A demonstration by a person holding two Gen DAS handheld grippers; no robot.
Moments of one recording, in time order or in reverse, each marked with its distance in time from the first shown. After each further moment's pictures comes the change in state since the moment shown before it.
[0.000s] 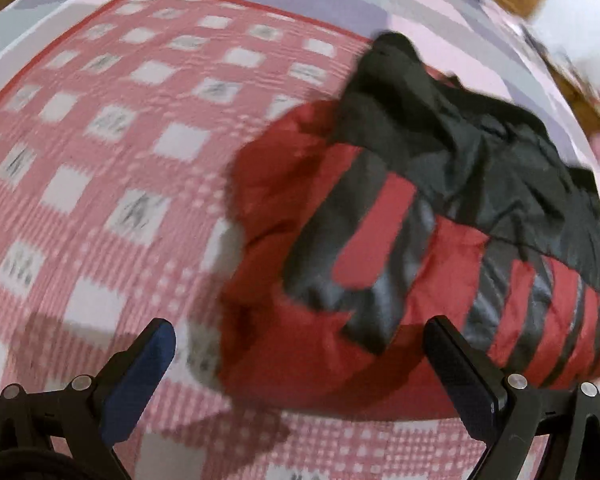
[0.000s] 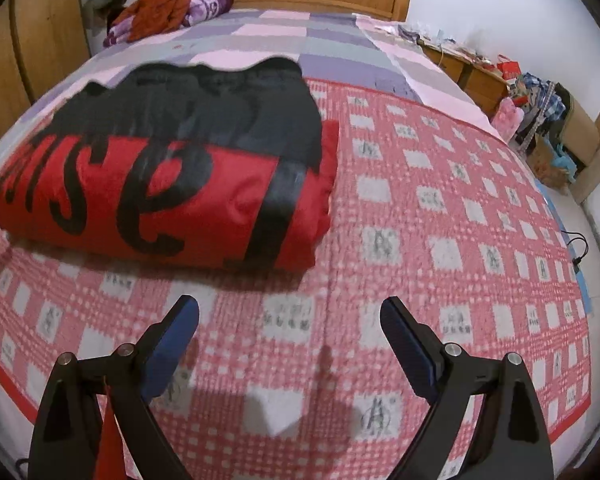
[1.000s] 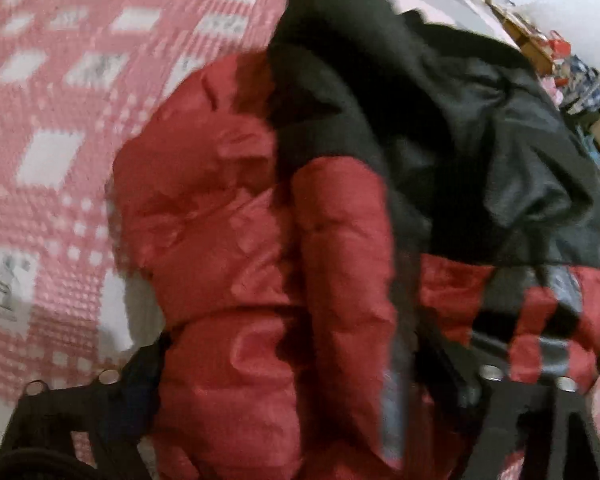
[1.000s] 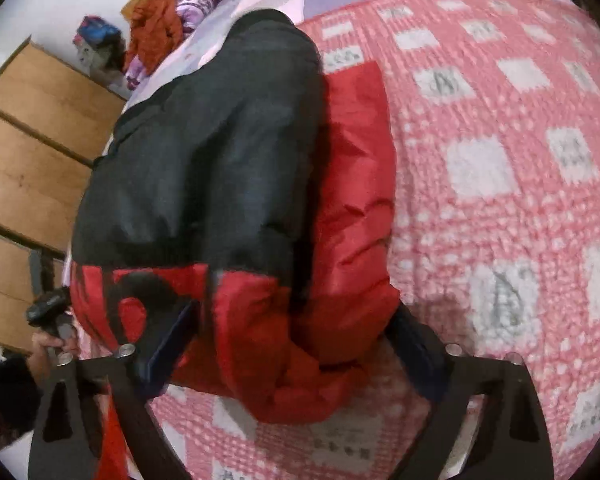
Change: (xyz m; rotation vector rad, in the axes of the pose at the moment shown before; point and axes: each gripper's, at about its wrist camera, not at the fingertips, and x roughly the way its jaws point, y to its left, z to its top) left arm 0.070 -0.005 0.023 0.118 0.082 -0.163; right arm 0.113 -0.035 0.052 0.279 0.186 0.458
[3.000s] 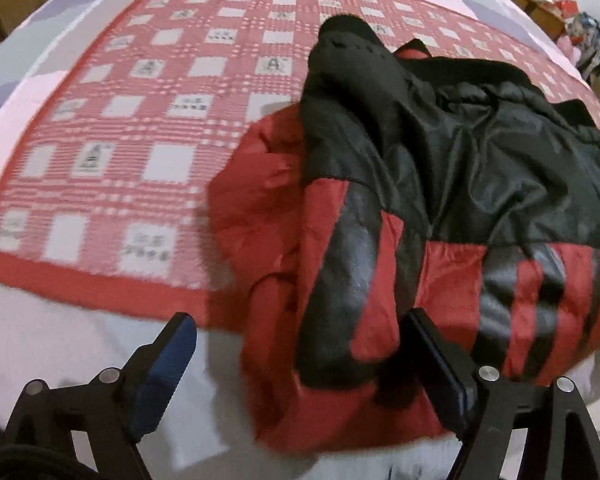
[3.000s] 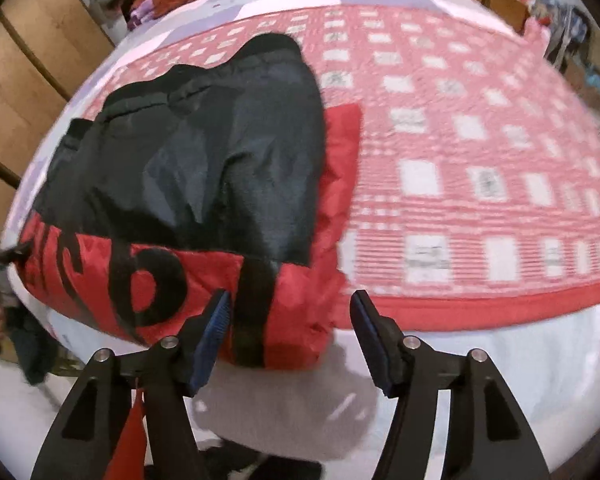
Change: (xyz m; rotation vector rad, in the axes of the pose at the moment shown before) left arm -0.147 0.031 -0.124 0.083 -0.012 0.216; right arm -0.104 0.121 -0.181 -0.116 0.037 -0.317
